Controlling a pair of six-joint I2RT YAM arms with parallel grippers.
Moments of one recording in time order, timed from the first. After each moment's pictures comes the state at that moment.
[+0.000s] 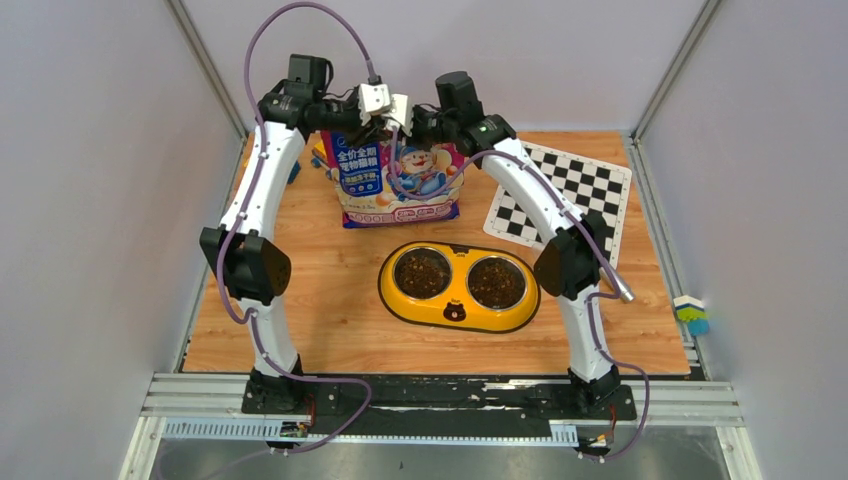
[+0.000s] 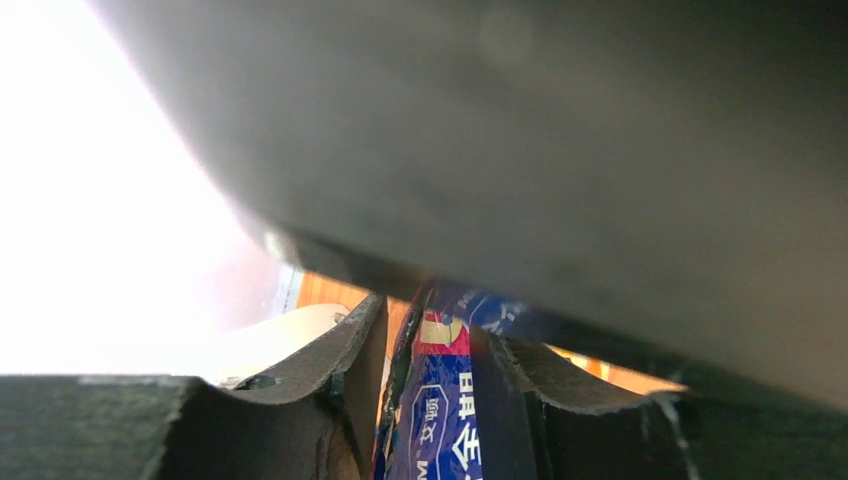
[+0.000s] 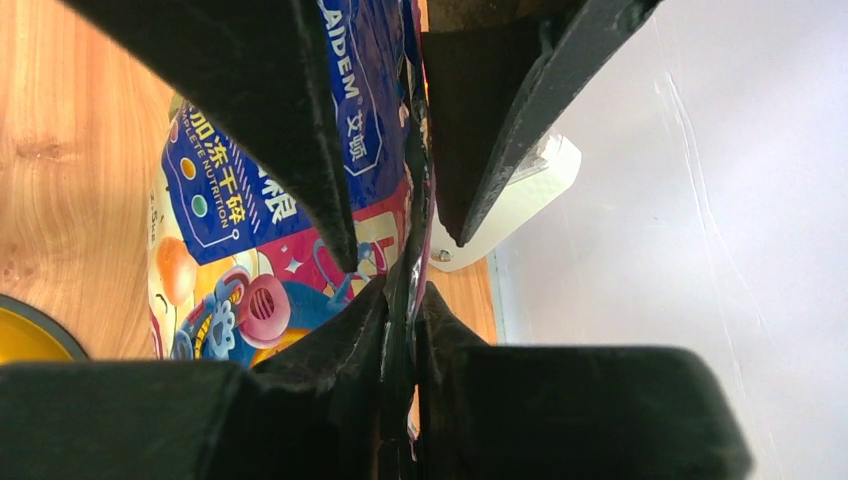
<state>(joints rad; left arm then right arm) -0.20 1.94 2.18 -0.94 0.83 0.99 0.56 2.20 2.33 -0.52 -0.57 -0.86</state>
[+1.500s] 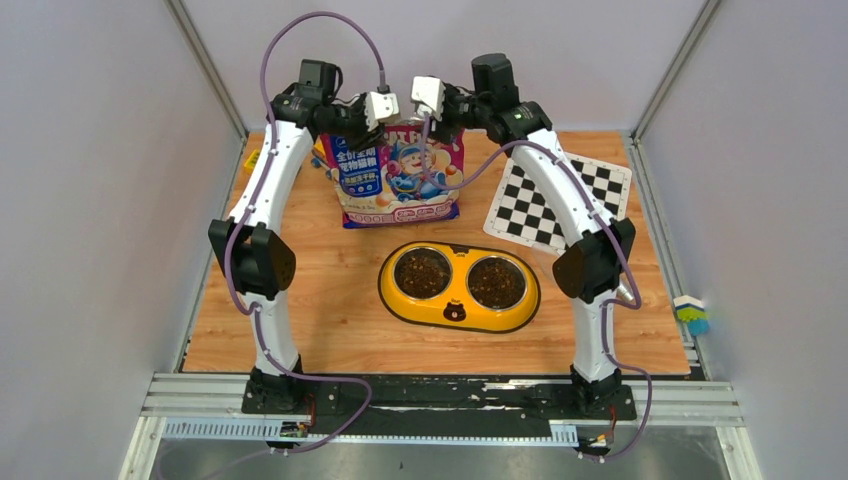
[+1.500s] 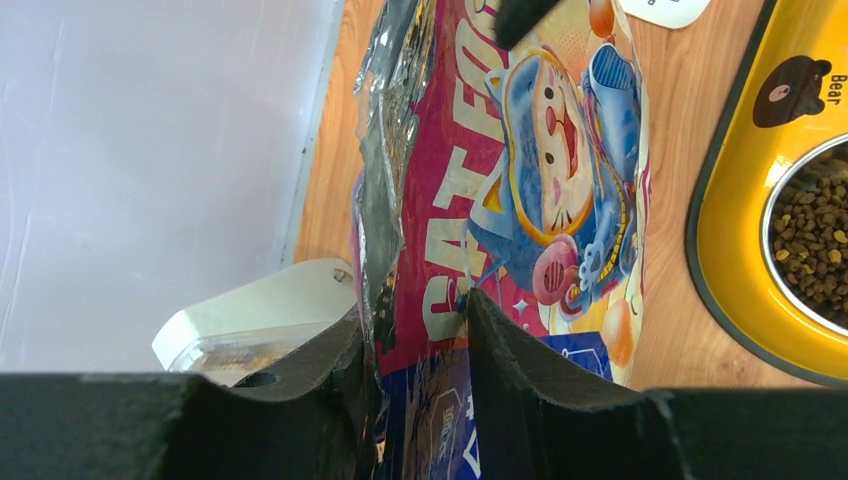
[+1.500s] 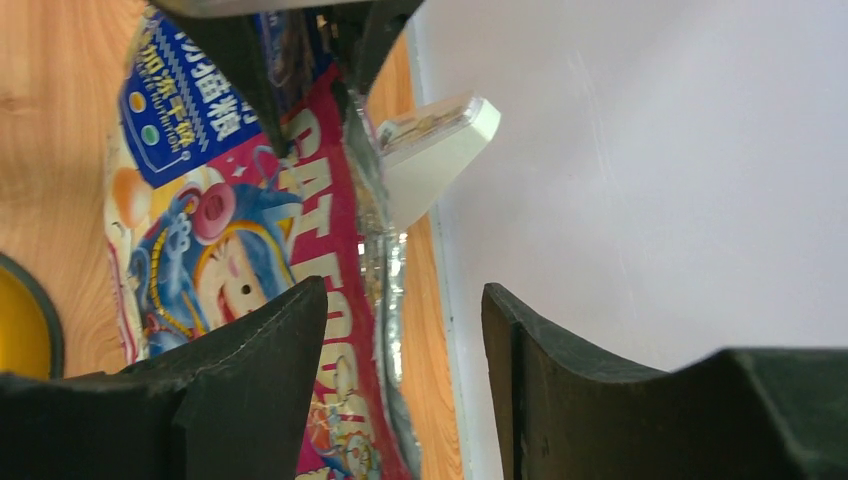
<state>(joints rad) -0.22 2.00 2.18 -0.96 0.71 1.05 0.47 2.10 2.30 -0.57 -0.61 -0.92</state>
